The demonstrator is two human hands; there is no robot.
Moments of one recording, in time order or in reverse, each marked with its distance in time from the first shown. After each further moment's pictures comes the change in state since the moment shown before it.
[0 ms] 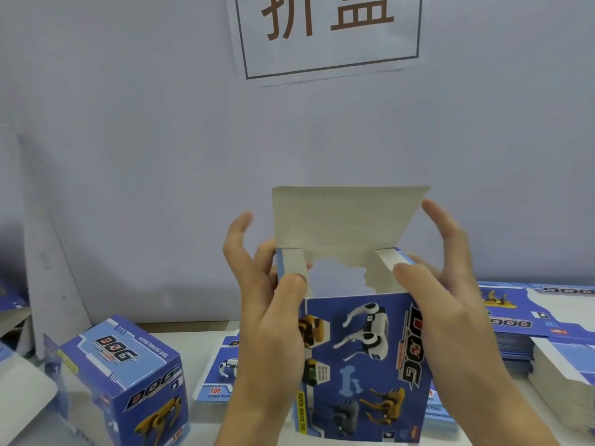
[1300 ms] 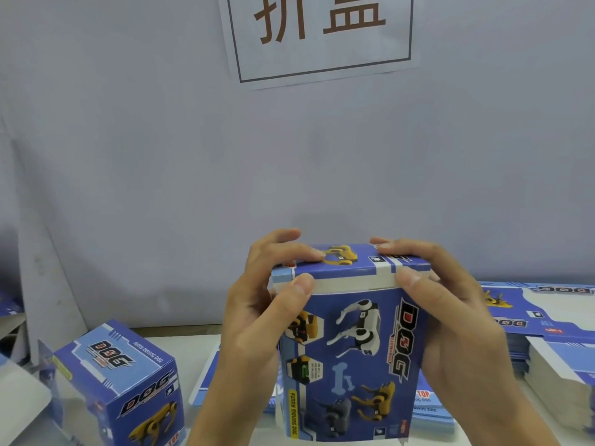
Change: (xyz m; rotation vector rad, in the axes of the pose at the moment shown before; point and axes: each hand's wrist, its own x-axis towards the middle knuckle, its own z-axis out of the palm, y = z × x) left_hand 0.003 0.003 -0.018 -0.129 -0.181 -0.027; right_hand -0.001 0.009 -0.016 0.342 -0.115 0.017
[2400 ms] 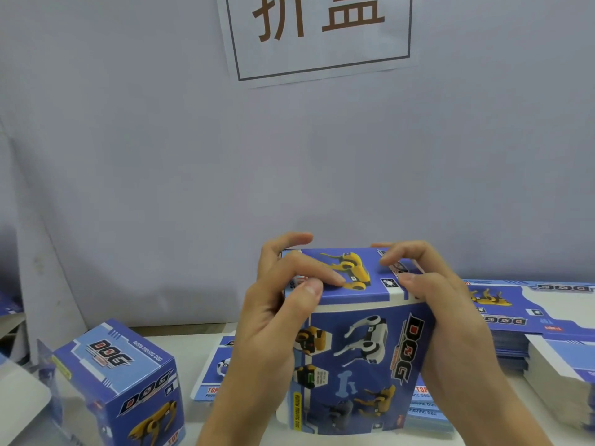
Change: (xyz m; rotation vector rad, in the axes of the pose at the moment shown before) left_hand -0.001 -0.005 0.009 0.124 -0.031 -0.006; right_hand 0.002 0.007 0.004 -0.052 0.038 0.034
